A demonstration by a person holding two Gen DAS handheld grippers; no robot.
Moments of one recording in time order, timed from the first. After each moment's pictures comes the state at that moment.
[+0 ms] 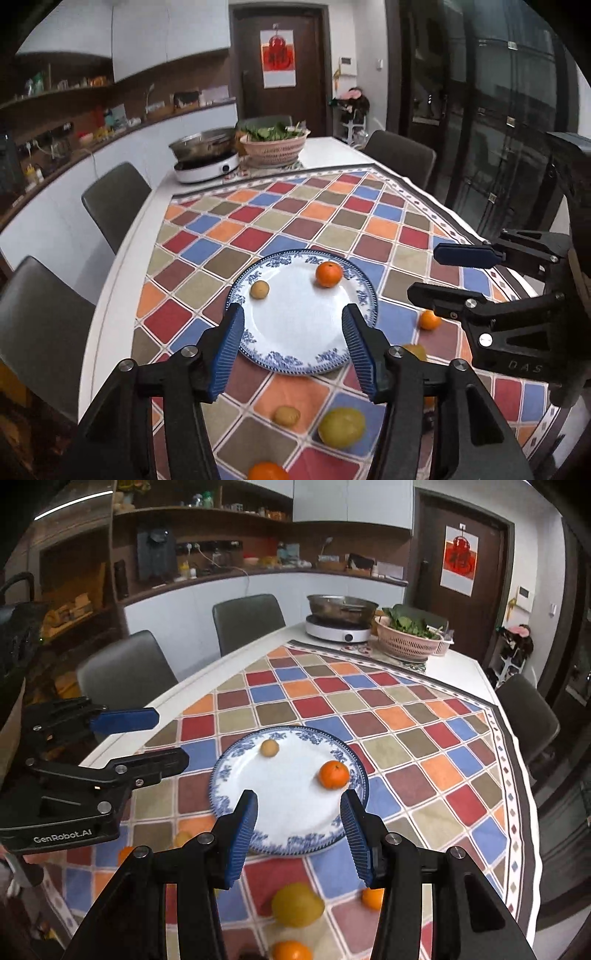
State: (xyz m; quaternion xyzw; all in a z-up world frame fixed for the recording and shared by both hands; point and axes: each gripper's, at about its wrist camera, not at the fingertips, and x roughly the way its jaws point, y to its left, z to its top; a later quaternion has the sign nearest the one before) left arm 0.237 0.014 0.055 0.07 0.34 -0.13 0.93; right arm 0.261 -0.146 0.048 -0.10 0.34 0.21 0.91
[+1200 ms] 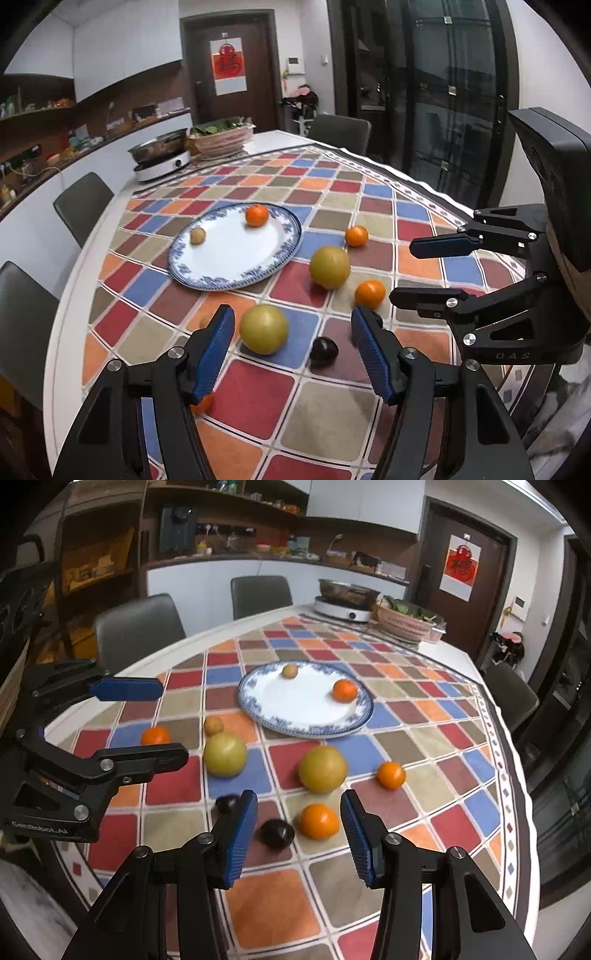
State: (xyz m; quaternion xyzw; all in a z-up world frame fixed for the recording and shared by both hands) left arm 0.126 -0.016 -0.011 0.11 0.33 -0.21 0.92; right arm 0.132 -0.169 -0.013 -0.15 0.35 0.20 0.90
